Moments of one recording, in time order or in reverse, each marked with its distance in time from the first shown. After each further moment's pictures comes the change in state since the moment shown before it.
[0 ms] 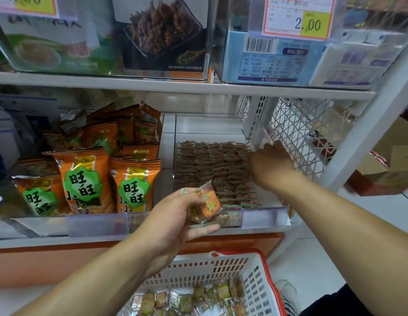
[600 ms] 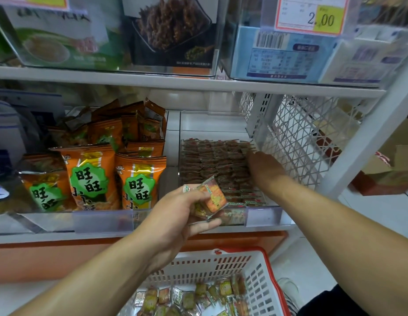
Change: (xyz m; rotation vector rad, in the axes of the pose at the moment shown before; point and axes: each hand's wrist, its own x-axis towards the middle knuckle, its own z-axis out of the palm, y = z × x) left_hand 0.000 0.004 -0.003 -0.011 -0.013 -0.012; right_hand 0.013 -0.018 0.029 0.365 -0.066 0.062
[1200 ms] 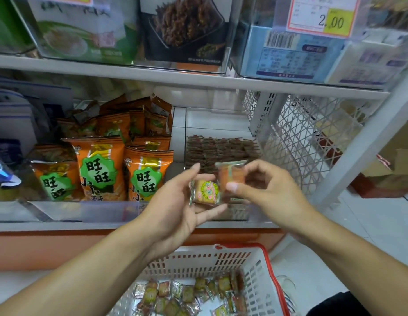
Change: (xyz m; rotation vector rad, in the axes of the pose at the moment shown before) left_hand -0.011 0.010 -0.004 -0.108 -0.087 -0.013; right_hand -0.118 -0.037 -0.038 1.217 0.143 -0.202
